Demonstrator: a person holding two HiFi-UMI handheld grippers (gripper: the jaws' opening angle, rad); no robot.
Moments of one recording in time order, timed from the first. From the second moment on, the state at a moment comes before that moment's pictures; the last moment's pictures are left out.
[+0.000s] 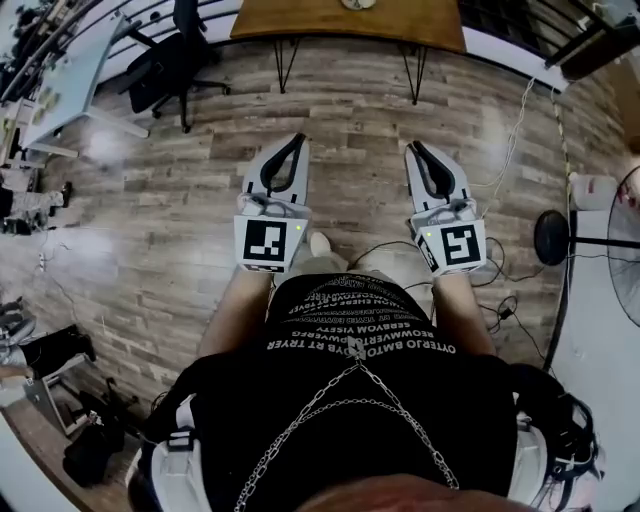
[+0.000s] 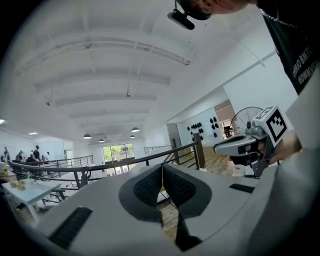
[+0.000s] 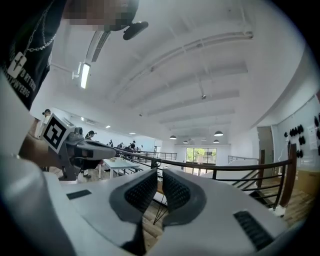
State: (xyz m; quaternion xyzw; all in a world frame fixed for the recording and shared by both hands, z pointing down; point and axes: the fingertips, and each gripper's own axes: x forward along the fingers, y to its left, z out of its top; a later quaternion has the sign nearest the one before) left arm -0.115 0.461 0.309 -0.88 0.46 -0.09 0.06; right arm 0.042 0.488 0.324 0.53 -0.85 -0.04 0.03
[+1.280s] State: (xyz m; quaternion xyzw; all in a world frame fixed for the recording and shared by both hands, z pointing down) left arm -0.184 0.341 0.310 -0.89 0.45 -0.05 0.06; right arm -0.017 0.377 0.352 0.58 -0.81 -0.02 0.09
